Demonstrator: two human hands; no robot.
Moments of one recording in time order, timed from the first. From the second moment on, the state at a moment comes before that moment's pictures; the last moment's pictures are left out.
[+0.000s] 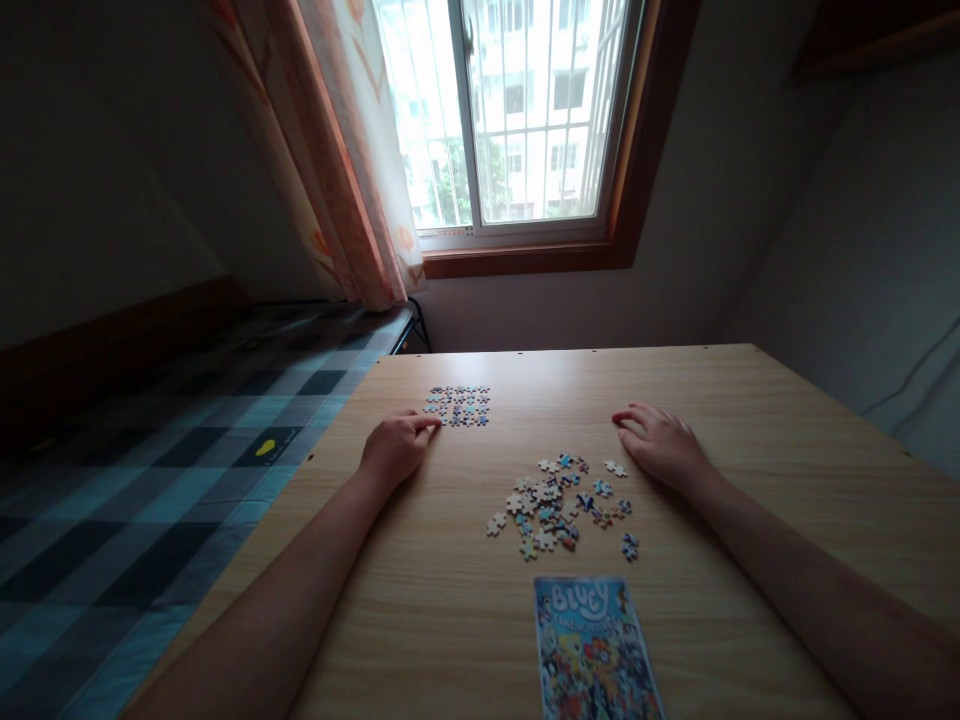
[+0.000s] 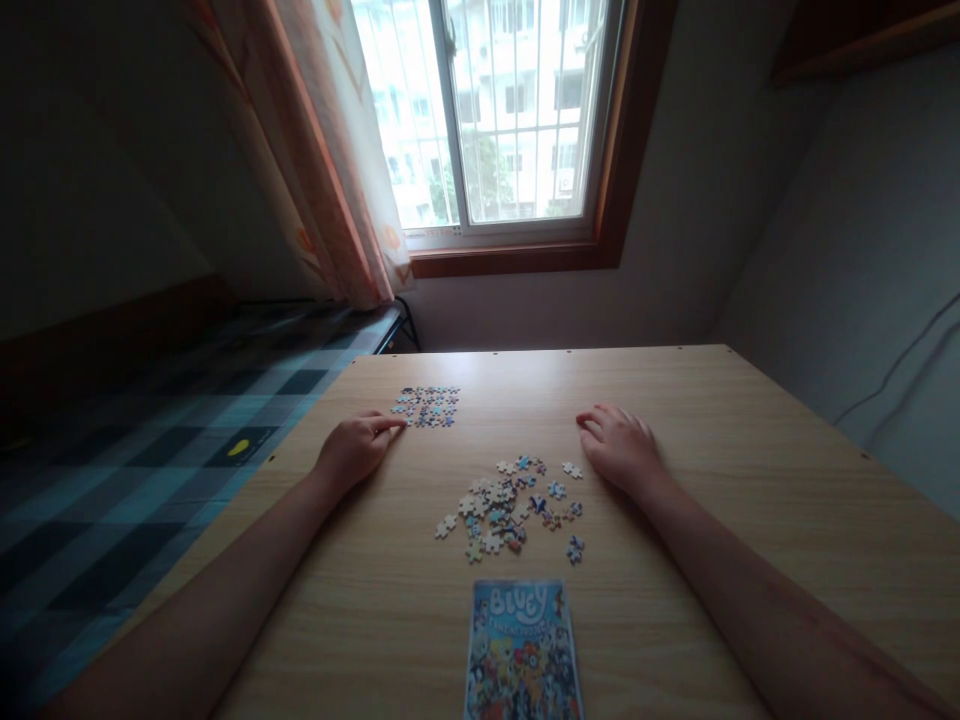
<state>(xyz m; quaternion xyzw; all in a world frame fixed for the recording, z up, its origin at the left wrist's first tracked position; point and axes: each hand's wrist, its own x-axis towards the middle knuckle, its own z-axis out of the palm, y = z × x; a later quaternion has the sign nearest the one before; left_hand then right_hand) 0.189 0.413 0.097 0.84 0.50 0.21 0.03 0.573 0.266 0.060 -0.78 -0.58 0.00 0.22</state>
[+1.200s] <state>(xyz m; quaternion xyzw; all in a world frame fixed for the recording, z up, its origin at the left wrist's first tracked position) 0.190 0.414 0.095 0.83 0.51 0.22 0.02 0.574 0.265 0.063 -0.78 -0.58 0.01 0.22</state>
